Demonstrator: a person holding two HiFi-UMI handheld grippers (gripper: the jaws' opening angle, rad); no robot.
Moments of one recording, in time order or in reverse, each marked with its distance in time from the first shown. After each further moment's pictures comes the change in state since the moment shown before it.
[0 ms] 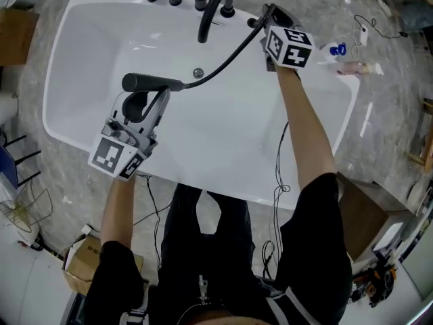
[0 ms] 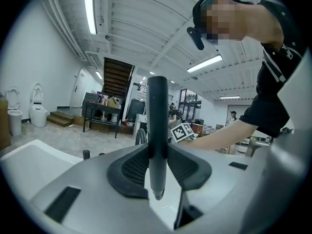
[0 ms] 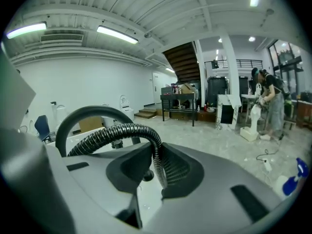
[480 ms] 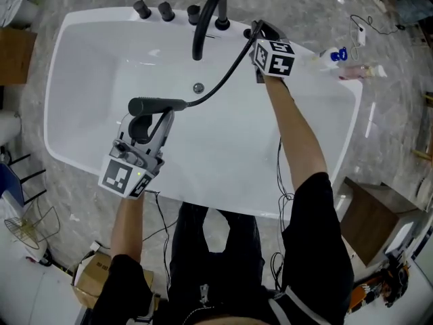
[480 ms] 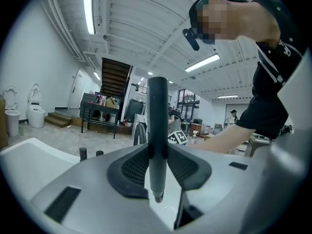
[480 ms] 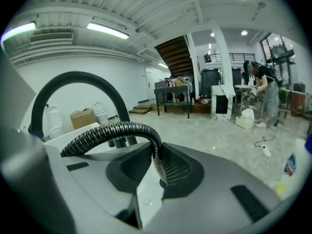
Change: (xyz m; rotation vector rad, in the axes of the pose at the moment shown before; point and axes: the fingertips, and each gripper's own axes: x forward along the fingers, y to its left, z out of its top) left arm 0.017 0.000 -0.027 0.011 -0.008 -0.020; right arm 0.041 -0.014 -0.068 0.077 0.047 -0.043
